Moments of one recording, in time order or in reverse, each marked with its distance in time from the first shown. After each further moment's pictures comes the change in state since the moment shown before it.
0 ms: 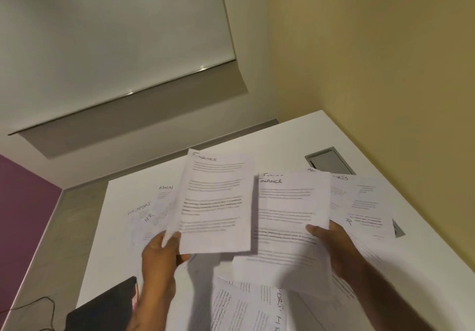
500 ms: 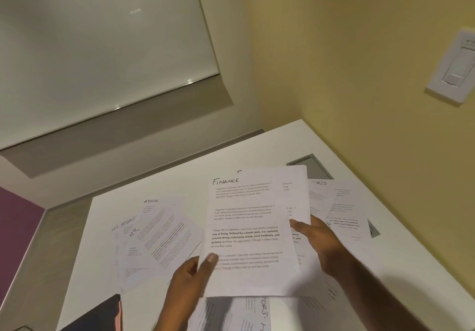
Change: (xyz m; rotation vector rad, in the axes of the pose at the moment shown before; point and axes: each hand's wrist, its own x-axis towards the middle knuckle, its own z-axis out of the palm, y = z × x) left_hand -0.089 -0.007 0.043 0.441 -0.387 0.022; right_hand -0.010 -0.038 -0.003 0.087 0.025 0.142
